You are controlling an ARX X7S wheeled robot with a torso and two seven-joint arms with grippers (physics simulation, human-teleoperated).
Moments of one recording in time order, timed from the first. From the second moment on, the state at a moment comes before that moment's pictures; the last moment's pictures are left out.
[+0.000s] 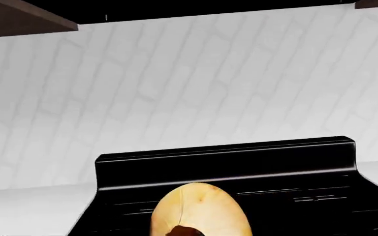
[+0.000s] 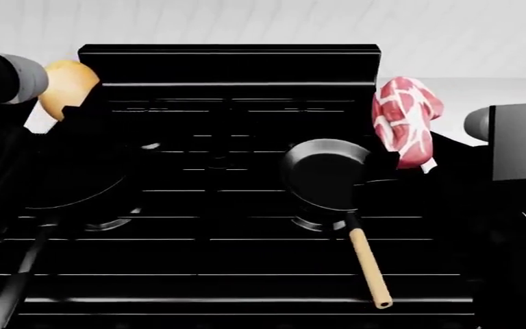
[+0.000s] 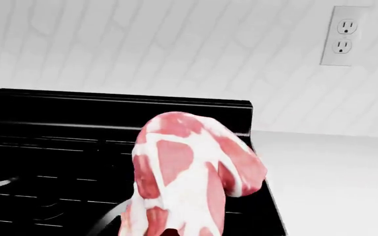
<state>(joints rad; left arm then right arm) -0.93 -0.89 0.14 0.74 -1.68 -0.93 -1.09 0.81 0.80 -0.25 -0.72 1.61 0.89 1.09</state>
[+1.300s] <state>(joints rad) -0.91 -0.90 0.14 0.70 -1.61 -0.92 -1.04 0.84 0.80 -0.36 -0.47 1.47 0.94 0.93</state>
